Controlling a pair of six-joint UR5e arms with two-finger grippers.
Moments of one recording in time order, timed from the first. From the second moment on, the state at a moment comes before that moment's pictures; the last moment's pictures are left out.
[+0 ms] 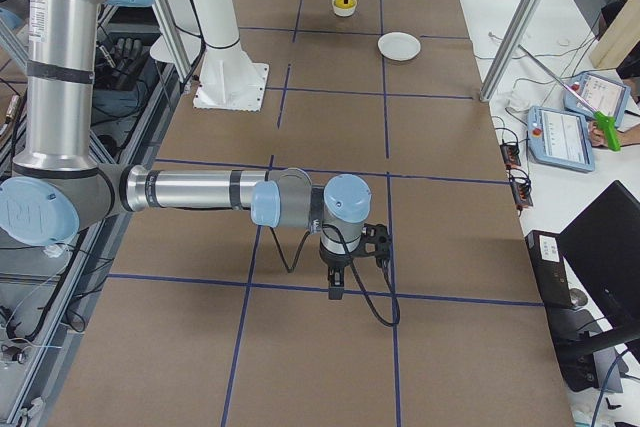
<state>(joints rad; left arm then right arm) -0.91 -1.48 -1.80 -2.02 -2.13 -0.84 1.54 -1.71 1.75 -1.64 2.28 -0.05</state>
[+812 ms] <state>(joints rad) -1.17 -1.69 -1.79 -1.70 -2.21 -0.31 1.54 -1.71 1.75 -1.64 2.28 -0.05</state>
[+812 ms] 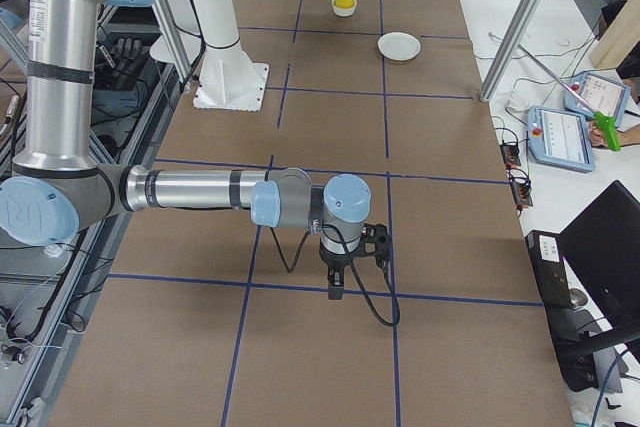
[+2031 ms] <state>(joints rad) -1.52 -1.50 -1.67 -1.65 -2.37 -0.05 1.54 -1.71 1.75 -1.64 2.28 -0.05</state>
